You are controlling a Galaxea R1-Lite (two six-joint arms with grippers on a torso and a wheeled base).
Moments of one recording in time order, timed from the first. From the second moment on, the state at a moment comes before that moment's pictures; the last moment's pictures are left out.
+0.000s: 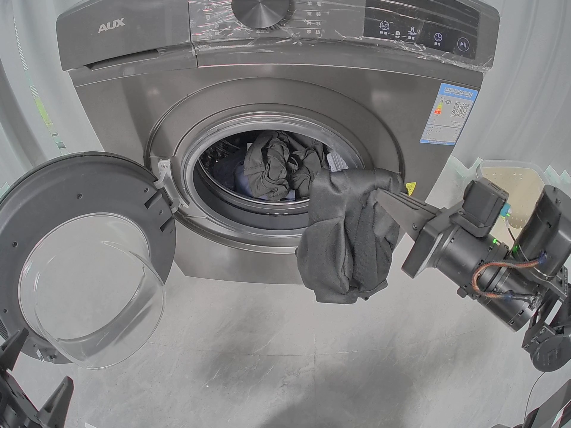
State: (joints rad) left arm 0.01 0.17 -0.15 -0.13 -0.33 0.00; right arm 0.76 1.58 -0.54 -1.20 -0.11 0.12
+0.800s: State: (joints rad) left arm -0.27 1.30 -0.21 -0.97 -0.45 0.03; right arm 0.80 1.80 -0.75 -1.31 -0.11 0.15
